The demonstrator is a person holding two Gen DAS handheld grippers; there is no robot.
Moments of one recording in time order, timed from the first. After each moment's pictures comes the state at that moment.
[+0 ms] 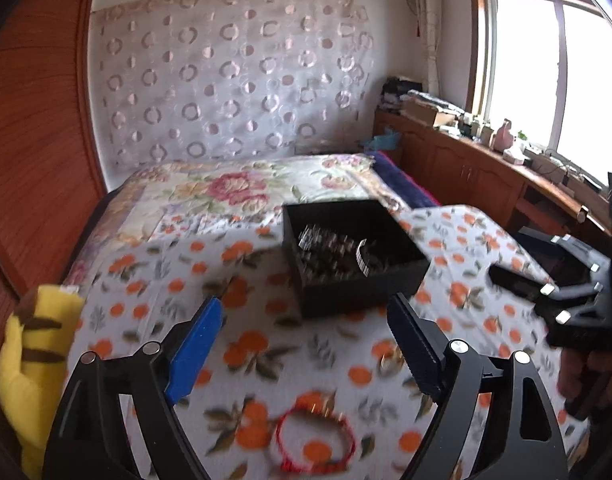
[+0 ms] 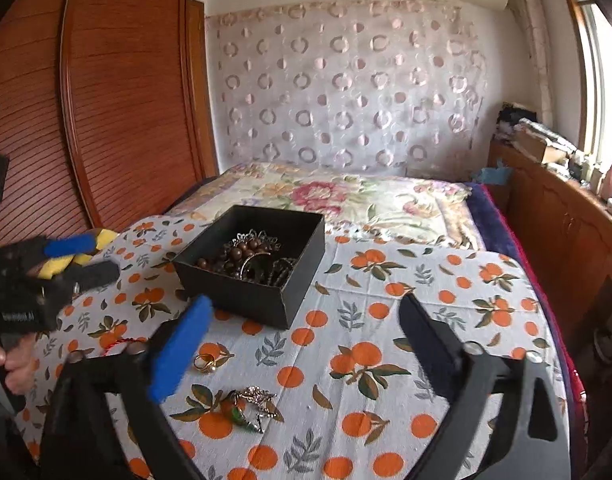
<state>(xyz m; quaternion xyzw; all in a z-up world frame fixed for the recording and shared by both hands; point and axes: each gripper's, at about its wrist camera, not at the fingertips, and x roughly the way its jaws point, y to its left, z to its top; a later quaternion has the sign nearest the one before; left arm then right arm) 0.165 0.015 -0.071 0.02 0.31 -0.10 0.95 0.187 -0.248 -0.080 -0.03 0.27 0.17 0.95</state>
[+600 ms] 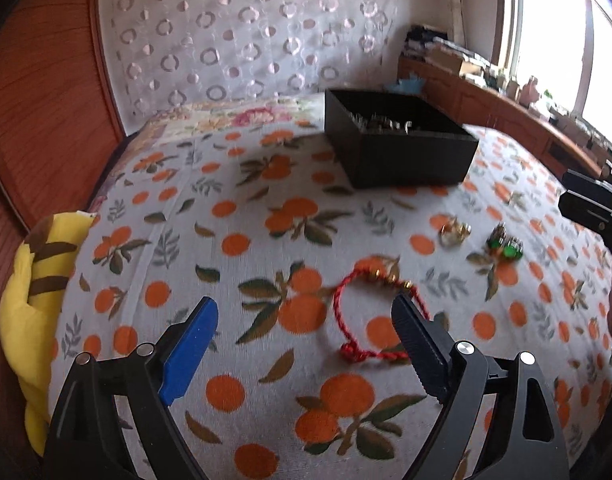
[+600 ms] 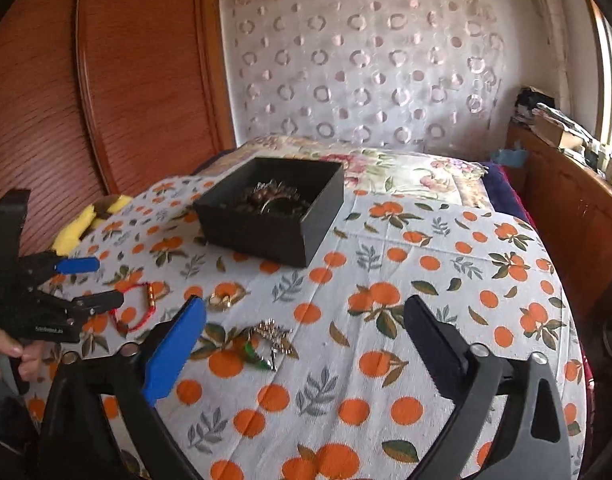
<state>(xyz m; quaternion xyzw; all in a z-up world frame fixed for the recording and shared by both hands) 0.140 0.046 -0.138 0.03 0.40 -0.07 0.91 0.165 -0.250 -0.110 -0.04 0.32 0.21 0.92</state>
